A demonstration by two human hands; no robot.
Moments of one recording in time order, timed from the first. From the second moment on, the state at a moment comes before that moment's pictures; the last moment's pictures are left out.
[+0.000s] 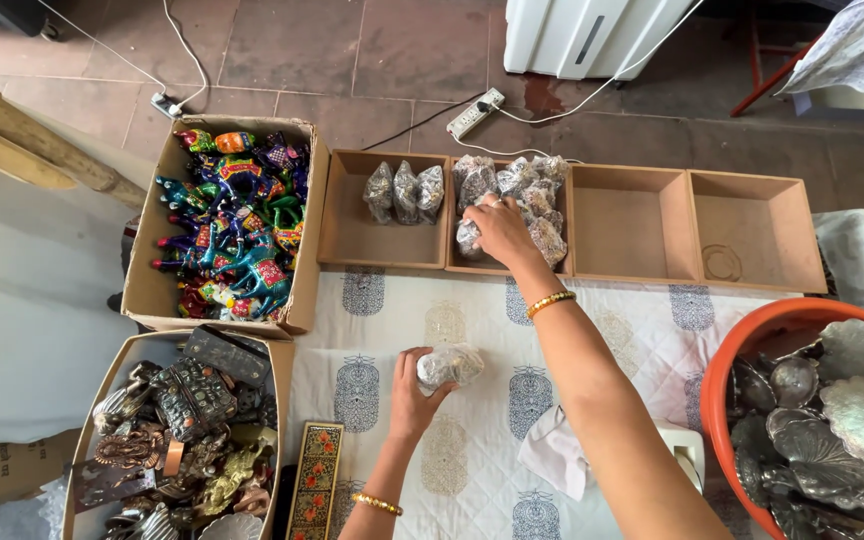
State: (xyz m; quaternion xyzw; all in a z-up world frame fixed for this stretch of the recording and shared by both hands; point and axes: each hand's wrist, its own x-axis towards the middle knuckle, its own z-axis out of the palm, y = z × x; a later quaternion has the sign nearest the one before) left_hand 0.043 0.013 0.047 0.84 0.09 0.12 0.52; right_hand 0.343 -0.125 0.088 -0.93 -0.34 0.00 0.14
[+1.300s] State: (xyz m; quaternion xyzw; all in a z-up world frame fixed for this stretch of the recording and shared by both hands) left_hand 0.046 0.029 0.020 0.80 0.13 -0.01 0.58; right_hand 0.439 -0.100 0.060 -0.97 -0.22 -0.01 0.14
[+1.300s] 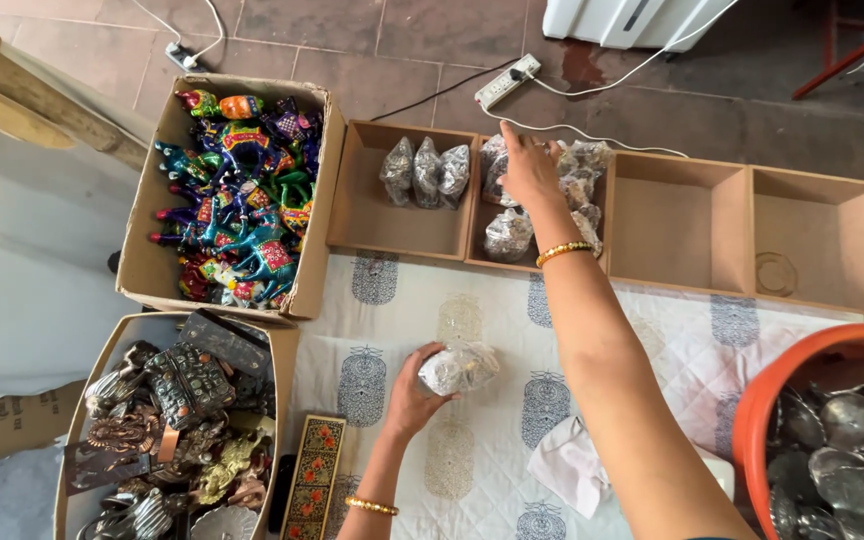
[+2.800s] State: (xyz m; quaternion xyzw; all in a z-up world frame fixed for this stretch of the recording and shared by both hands) left_hand 0.424 0.018 0.092 0.85 0.09 0.21 0.47; right_hand 0.399 -0.127 0.044 -0.92 -0.34 -0.03 0.21
